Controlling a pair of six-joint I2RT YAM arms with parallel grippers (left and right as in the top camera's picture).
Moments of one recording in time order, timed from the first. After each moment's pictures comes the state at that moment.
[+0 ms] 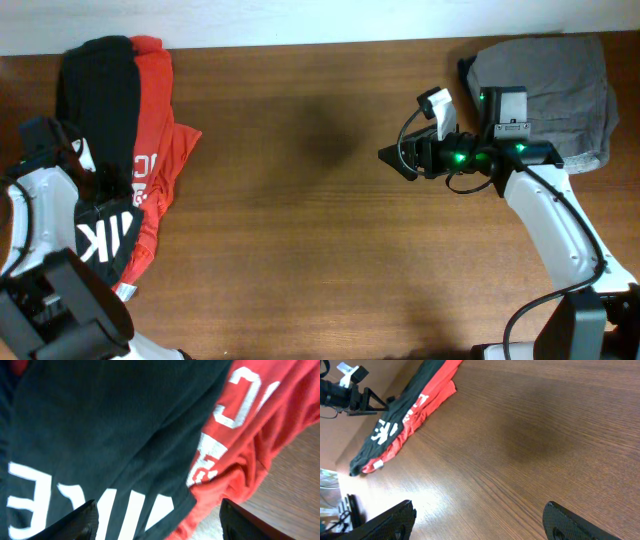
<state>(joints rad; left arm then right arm) 0.45 1.80 1.35 -0.84 -0.02 -0.02 0.01 1.56 1.17 -0.54 -0.84 -0.16</state>
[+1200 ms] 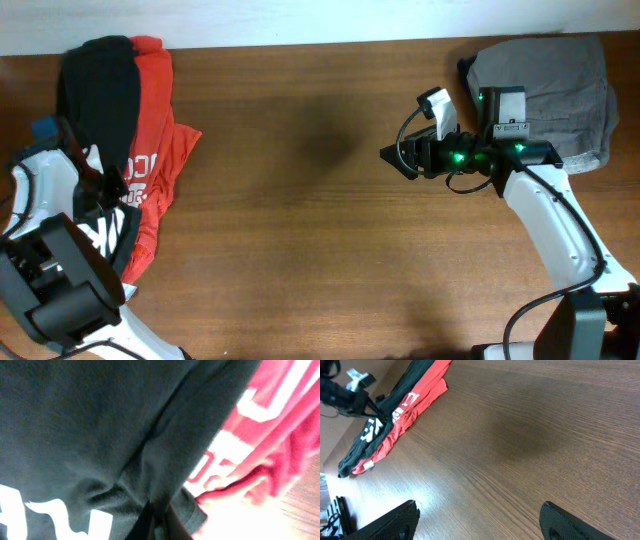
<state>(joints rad) 0.45 1.97 1.50 -0.98 -0.01 -0.01 0.01 1.56 1.17 -0.54 -0.80 -0.16</state>
